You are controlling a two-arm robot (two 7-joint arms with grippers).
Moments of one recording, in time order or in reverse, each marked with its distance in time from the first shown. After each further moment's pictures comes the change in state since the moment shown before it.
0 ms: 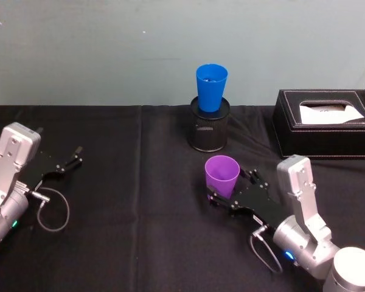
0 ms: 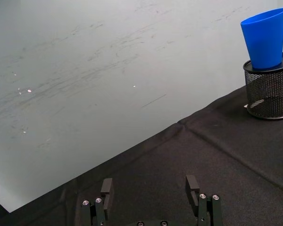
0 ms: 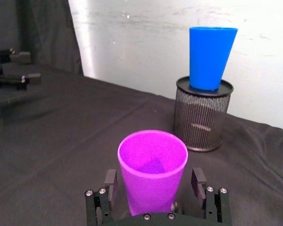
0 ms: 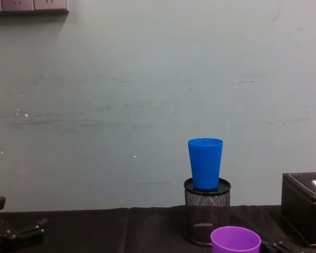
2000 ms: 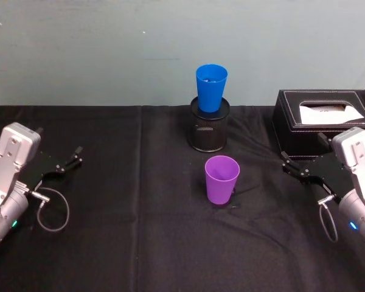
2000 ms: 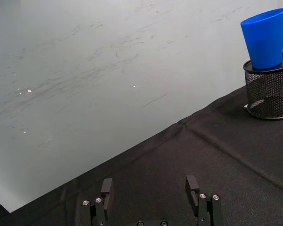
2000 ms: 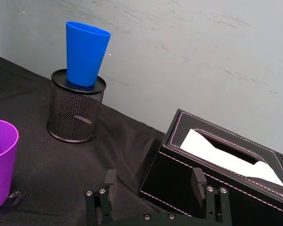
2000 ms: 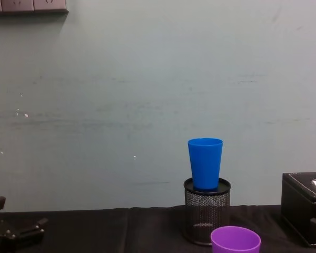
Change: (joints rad) left arm 0.000 0.000 0.000 0.000 0.000 0.000 0.000; right arm 0.030 0.189 0.053 -0.052 -0.091 0.053 -0.241
